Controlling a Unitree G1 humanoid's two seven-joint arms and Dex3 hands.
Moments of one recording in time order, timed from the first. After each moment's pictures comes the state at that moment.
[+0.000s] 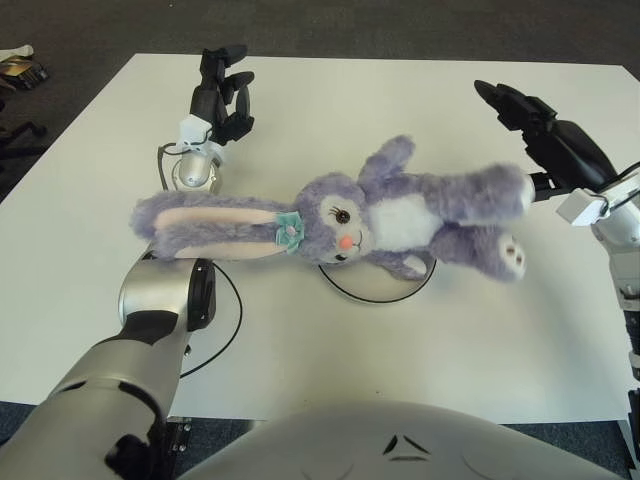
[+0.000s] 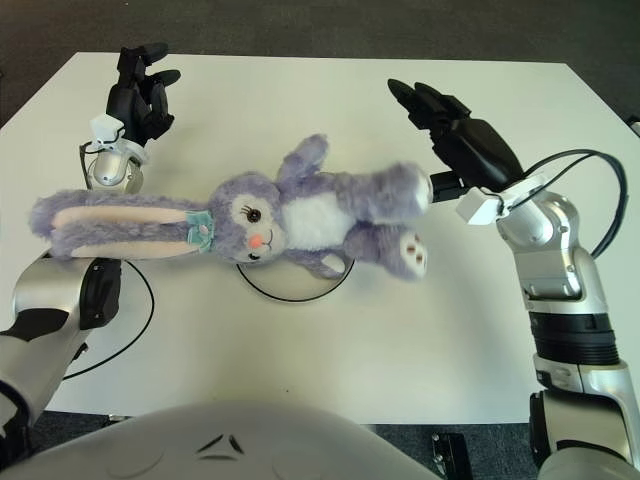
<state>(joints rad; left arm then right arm) -0.85 0.27 0.18 1.15 -0.03 -0.81 -0.15 -0.27 -0.76 -0.11 -0.03 -0.30 -0.42 0.31</state>
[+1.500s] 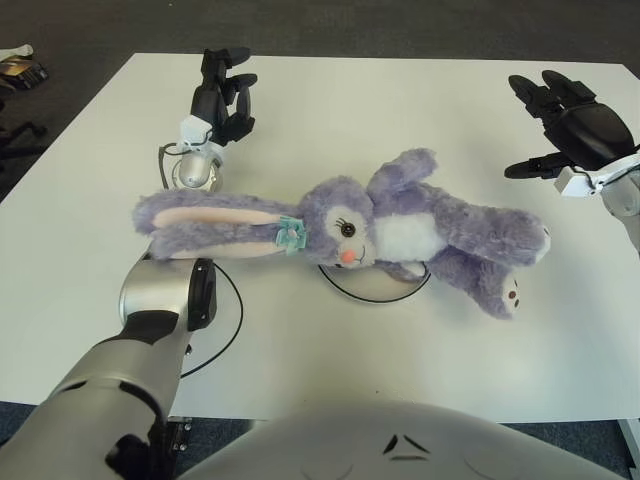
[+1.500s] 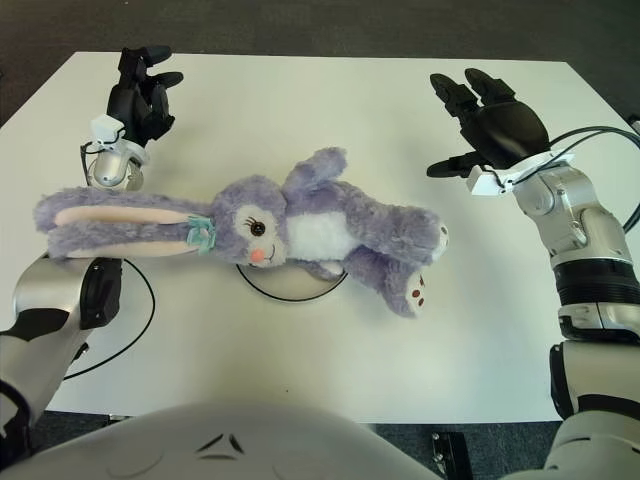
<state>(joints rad) -0.85 0.25 0.19 1.15 -0.03 -0.83 -0.16 -0.42 -0.82 0.00 0.37 -0.56 -0.50 -0.02</state>
